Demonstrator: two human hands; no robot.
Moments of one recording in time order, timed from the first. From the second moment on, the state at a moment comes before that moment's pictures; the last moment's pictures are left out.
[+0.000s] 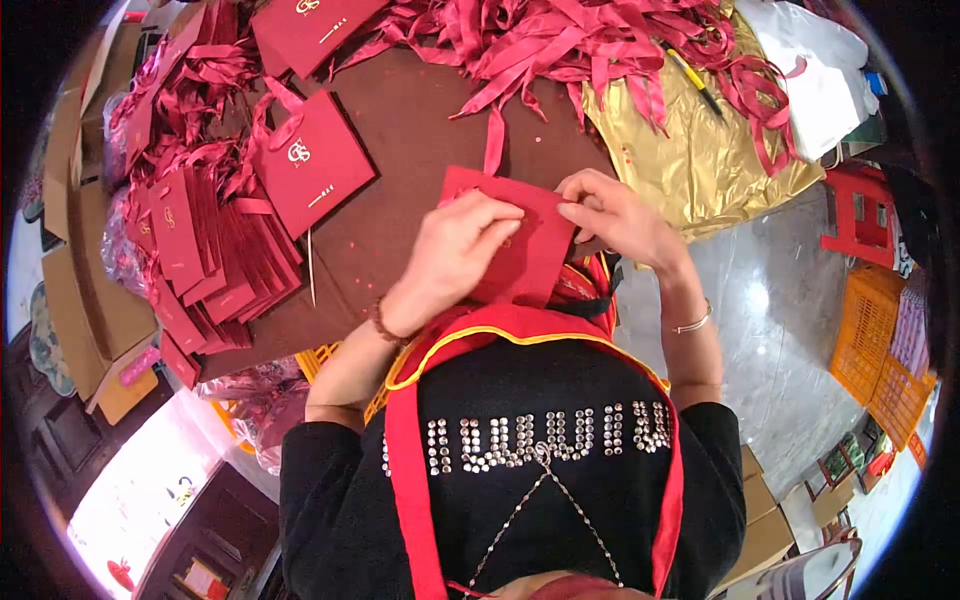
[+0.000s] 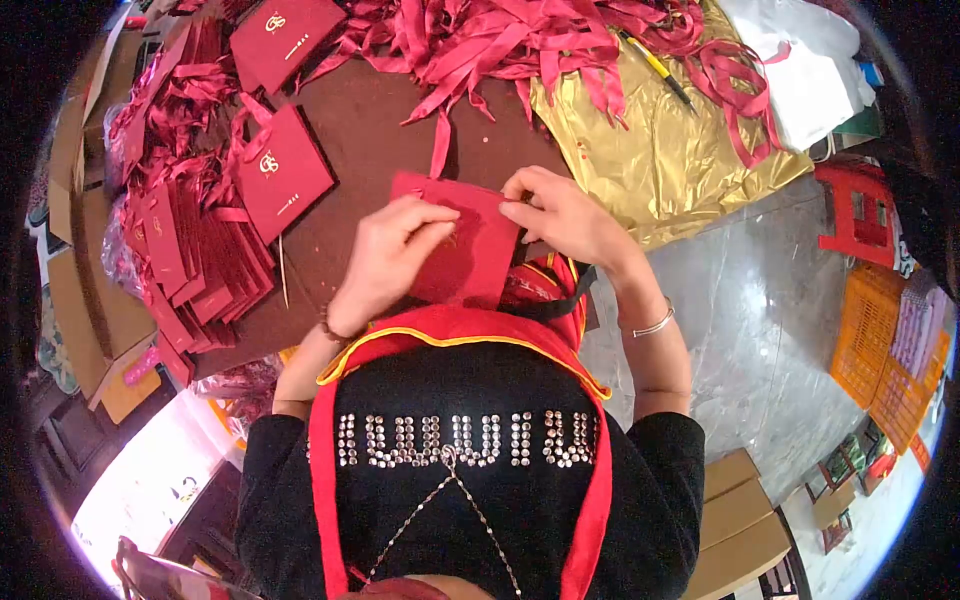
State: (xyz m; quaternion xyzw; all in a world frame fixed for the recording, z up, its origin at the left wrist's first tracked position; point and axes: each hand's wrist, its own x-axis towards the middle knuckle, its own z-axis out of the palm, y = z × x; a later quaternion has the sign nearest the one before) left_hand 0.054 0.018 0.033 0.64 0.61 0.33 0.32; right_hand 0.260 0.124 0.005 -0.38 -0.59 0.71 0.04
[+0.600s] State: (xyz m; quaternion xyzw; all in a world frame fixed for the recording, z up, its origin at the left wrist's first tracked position) left_hand 0.070 0.026 0.011 0.58 0.65 0.38 0.33; right_hand 0.248 0.121 0.011 -0.39 -0.70 0.60 0.04
